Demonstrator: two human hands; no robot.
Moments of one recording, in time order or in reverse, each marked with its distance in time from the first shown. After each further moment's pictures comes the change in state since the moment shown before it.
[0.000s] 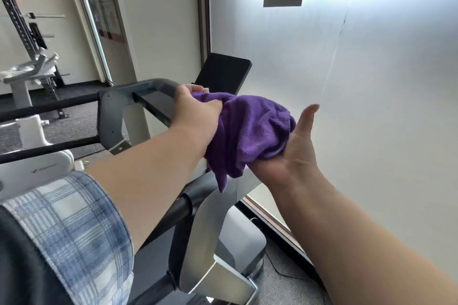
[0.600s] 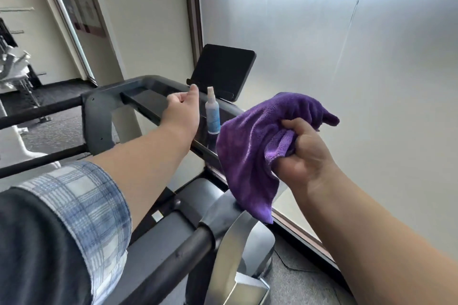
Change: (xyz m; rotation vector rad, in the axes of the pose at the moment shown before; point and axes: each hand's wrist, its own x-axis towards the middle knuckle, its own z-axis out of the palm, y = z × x) left_hand 0.115 -0.053 -0.014 0.148 -0.092 -0.154; right_hand 0.070 0.004 -0.011 -0.098 0.267 -0.090
